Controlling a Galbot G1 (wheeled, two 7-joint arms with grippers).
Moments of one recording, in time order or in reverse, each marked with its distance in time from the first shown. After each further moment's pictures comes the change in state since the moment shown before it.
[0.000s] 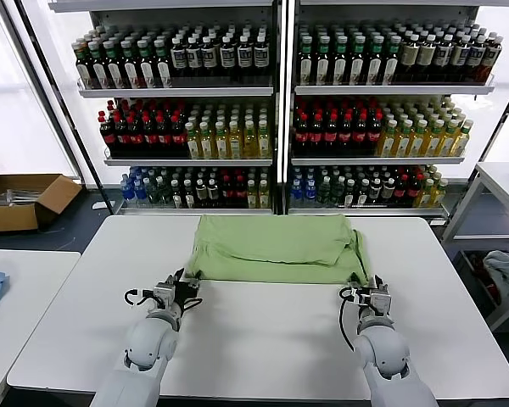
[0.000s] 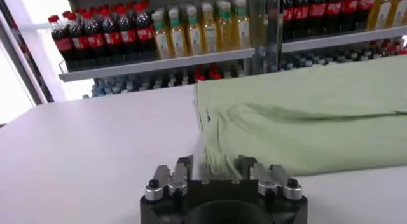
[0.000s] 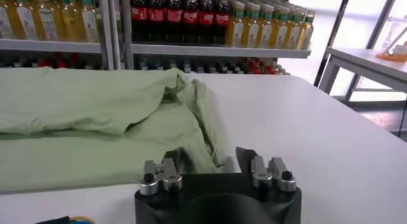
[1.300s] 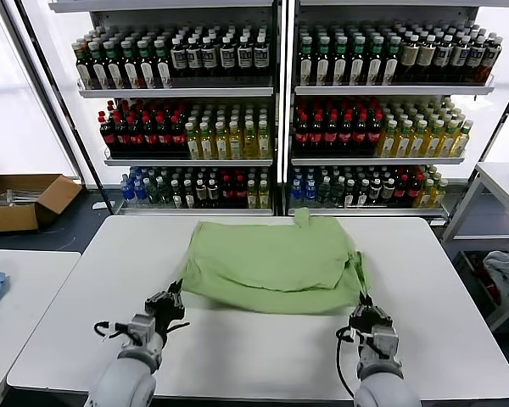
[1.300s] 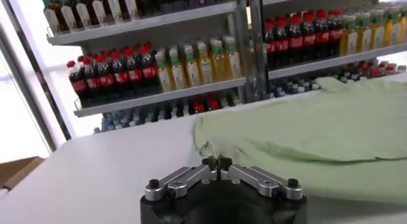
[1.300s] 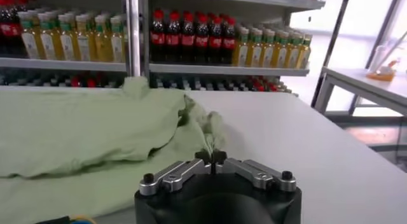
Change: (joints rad) left arm 0.364 0.102 -0.071 -0.436 0.025 -0.051 -0.025; right arm -0.457 0.026 -0.014 0.456 -0.152 0.007 0.085
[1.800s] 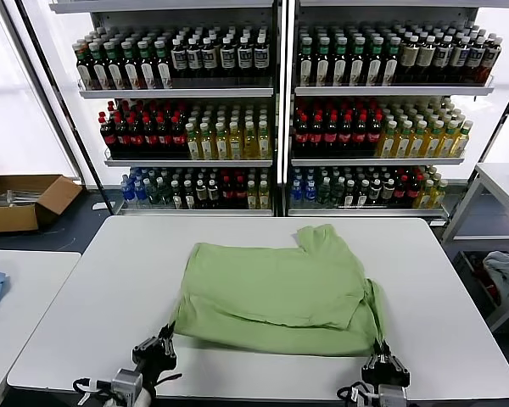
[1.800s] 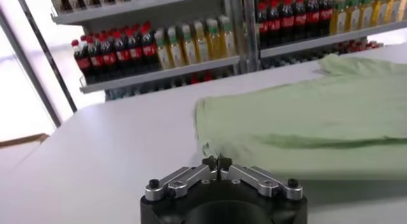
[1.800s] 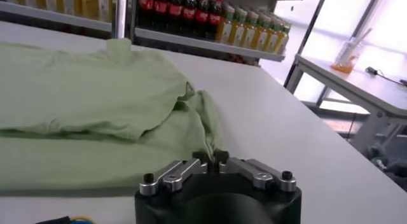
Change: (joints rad) left arm 0.286 -0.012 -0.014 -0.147 0.022 -0.025 -0.036; right arm -0.202 -0.001 -0.027 0.080 -0.119 0.049 0.050
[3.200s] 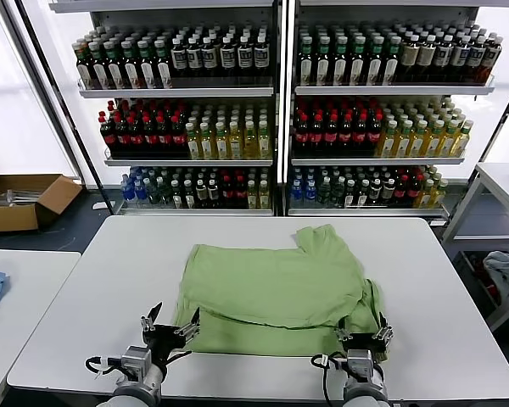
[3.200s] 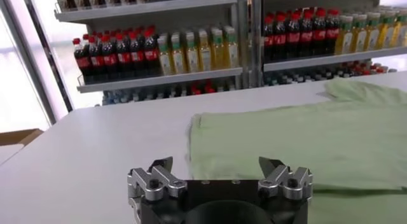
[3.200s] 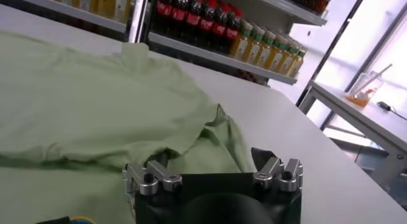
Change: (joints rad) left arm -0.192 -0.038 0.025 0.088 -0.054 0.046 -0.005; right arm 0.380 0.065 -0.047 -0.248 -0.096 -0.124 -0.068
